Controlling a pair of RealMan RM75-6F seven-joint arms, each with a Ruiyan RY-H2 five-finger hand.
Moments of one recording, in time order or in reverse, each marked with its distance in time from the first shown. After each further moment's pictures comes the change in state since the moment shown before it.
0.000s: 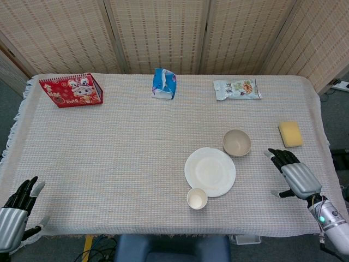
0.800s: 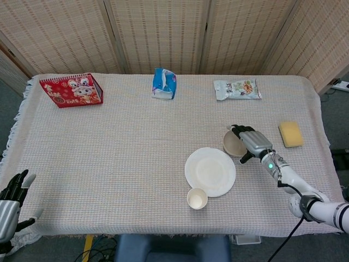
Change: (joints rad) left arm -0.029 0.016 -0.041 0.008 -0.109 -0.059 -0.063; right arm 0.459 -0.185 0.127 0.161 0.582 -0.474 -0.167
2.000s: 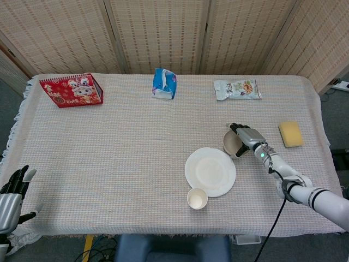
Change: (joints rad) left arm -0.039 -0.021 -0.026 0.014 -0.091 -0.080 0.031; right arm 0.048 -0.231 0.020 0.404 -0.131 -0.190 0.242
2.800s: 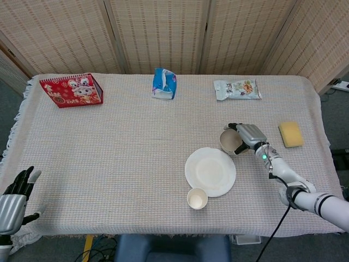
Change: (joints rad) left arm -0.005 -0.007 0.015 -0.005 0.029 0.007 0.016; right arm -0.043 0.064 0.015 -0.139 -0.044 0.166 -0.016
